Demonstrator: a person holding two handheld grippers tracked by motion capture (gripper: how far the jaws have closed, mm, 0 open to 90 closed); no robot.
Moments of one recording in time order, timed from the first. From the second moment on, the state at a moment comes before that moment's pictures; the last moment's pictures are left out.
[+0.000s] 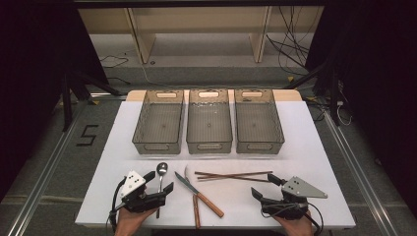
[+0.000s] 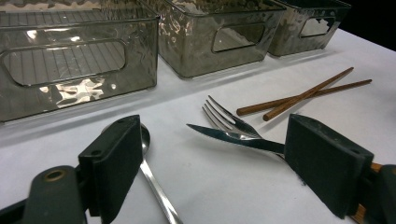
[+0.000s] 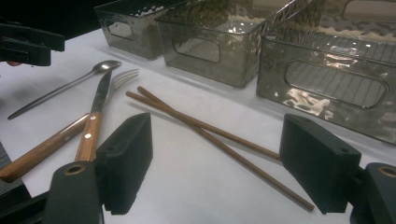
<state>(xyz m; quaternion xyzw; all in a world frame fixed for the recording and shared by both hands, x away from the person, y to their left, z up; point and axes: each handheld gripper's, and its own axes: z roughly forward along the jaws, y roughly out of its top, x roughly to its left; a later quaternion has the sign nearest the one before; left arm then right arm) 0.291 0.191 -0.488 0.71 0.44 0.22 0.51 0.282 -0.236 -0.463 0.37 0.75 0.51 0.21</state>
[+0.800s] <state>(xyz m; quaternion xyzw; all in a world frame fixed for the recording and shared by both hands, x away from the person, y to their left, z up) 0.291 0.191 -0.489 0.70 0.45 0.22 0.51 0.315 -0.227 -0.440 0.32 0.82 0.44 0.18</state>
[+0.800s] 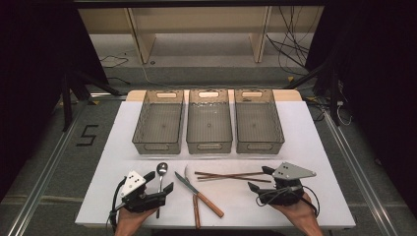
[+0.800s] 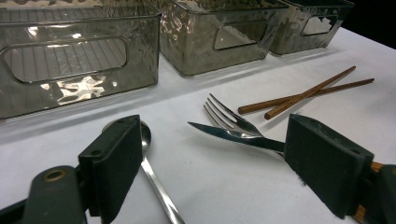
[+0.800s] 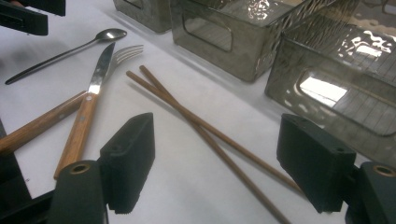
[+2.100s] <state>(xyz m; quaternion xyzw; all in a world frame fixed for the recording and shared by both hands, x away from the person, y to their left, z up) 0.291 0.194 -0.488 0.70 0.45 0.21 0.51 0.412 -0.178 -0.439 0.20 0.96 0.19 0.10</state>
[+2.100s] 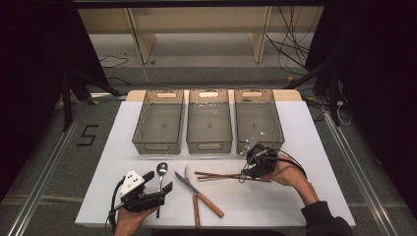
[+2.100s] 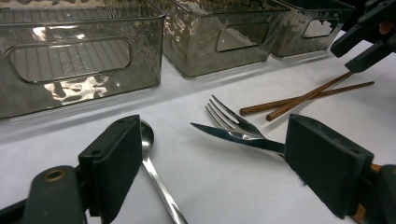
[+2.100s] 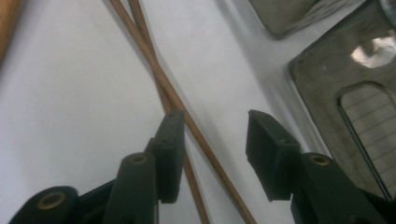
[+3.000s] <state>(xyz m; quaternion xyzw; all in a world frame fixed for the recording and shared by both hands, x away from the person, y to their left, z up) 0.292 0.195 -0.488 0.70 0.45 0.21 0.51 0.426 -0.159 -0.460 0.12 0.99 0.10 0.05</state>
